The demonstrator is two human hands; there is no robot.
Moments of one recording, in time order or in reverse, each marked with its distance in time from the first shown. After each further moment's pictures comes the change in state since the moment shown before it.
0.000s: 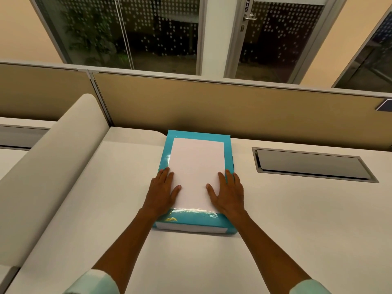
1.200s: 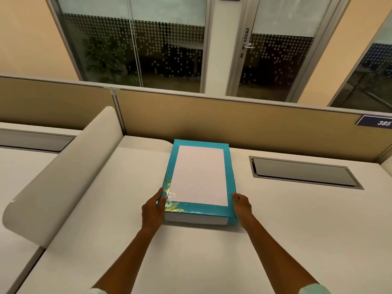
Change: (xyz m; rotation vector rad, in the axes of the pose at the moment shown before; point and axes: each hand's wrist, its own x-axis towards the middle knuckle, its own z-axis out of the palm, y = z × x) left_hand -0.089 -0.002 -0.010 -0.649 0.269 -0.363; right_hand -0.047 0.023 -0.029 0.737 -0.111 0.462
